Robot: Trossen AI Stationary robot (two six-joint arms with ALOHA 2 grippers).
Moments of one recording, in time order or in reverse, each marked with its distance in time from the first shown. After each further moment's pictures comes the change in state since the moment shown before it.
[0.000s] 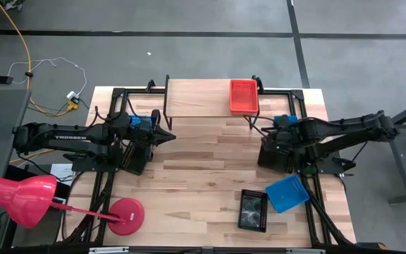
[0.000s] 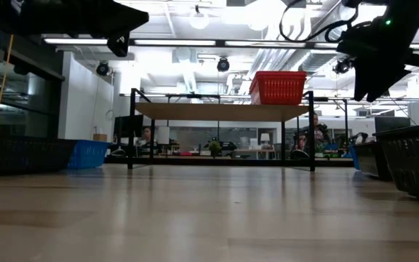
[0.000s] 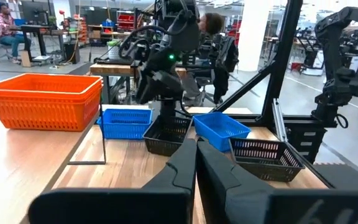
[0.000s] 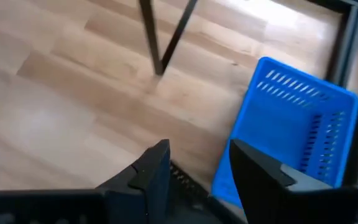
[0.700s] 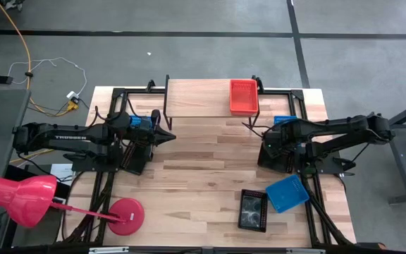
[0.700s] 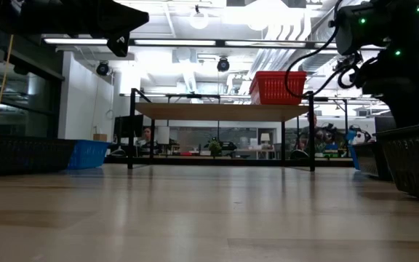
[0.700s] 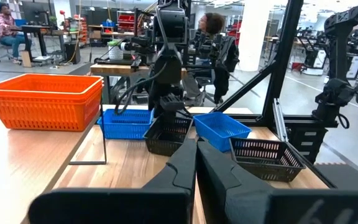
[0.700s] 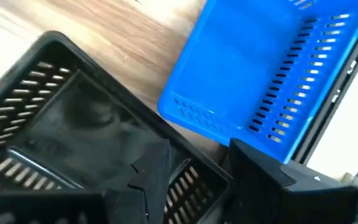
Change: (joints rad) left arm 0.000 0.000 0.000 0.000 -0.002 0.003; right arm -0.128 0.114 -0.098 -0.096 -0.303 -0.139
